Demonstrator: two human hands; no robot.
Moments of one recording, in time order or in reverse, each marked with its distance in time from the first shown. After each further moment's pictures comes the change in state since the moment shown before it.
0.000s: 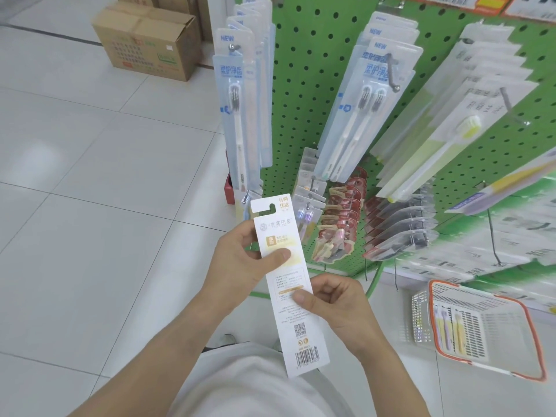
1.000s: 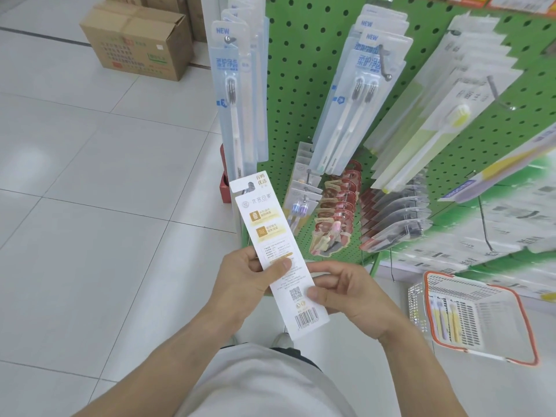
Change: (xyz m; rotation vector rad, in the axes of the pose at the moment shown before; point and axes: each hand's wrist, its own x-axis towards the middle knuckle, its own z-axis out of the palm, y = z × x) left_hand -0.022 -0.018 0.007 -0.111 -0.056 -0.192; right_hand -0.004 -0.014 -0.021 -0.089 -0.171 0.084
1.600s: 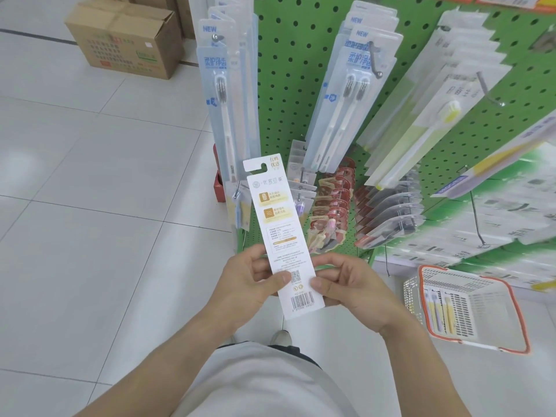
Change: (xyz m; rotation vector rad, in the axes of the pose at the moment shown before) left_hand 0.001 -0.007 -0.002 0.110 -0.173 0.059; right_hand 0.001 0.000 -0.008 0.050 0.023 -0.022
